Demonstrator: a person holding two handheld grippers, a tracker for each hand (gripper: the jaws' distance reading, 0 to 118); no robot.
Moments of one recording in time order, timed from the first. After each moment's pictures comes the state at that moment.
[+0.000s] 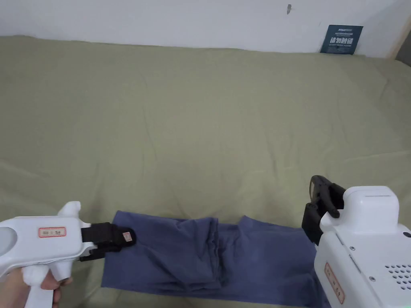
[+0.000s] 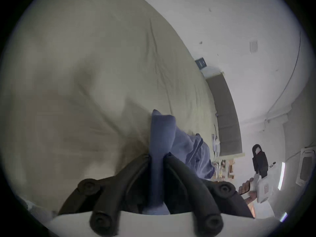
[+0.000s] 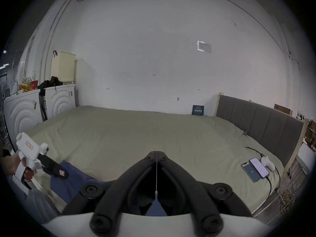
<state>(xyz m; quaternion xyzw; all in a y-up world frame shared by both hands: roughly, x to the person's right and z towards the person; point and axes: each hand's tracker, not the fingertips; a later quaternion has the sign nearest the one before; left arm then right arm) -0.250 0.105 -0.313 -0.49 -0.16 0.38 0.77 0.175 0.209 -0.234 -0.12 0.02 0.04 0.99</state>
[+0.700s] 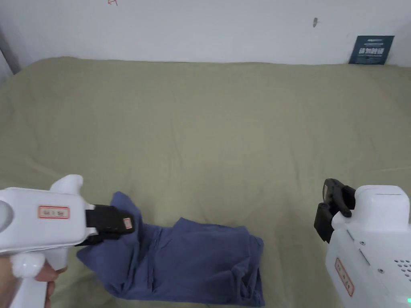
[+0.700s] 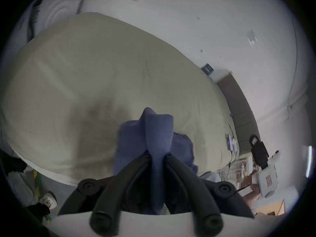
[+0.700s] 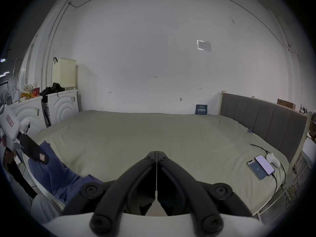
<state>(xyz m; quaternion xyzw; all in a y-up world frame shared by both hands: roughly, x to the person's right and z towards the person) -0.205 0.226 -0.278 -0.47 -0.12 0.25 0.84 0.178 0.209 -0.236 -0.12 0.04 0.01 0.99</state>
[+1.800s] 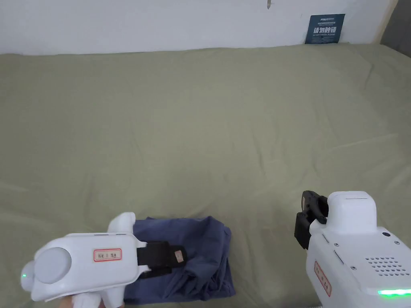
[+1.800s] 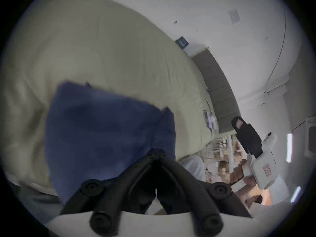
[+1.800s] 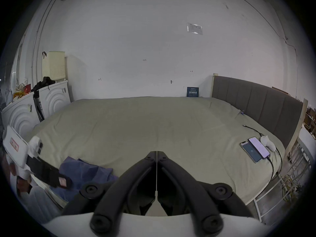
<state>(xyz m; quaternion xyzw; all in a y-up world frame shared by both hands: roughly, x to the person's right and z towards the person) -0.121 0.123 -0.294 -0.52 -0.27 0.31 0.75 0.209 0.179 -0.231 -0.19 0.00 0.00 0.98</state>
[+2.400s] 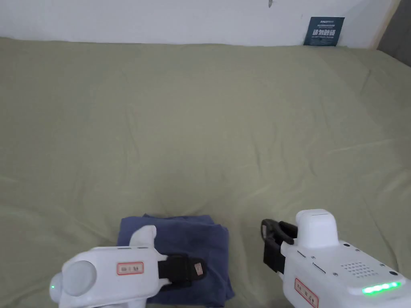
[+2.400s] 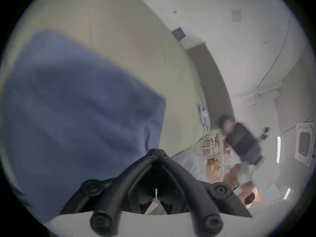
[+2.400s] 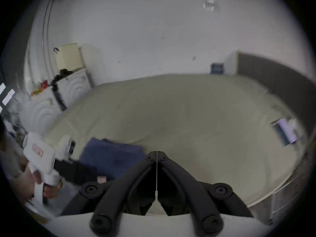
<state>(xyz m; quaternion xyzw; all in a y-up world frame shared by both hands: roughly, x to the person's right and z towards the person) -0.111 0.105 -0.291 -0.49 -0.29 0.34 0.75 0.190 0.148 -0.249 -0.32 0.16 -0.08 0.93</state>
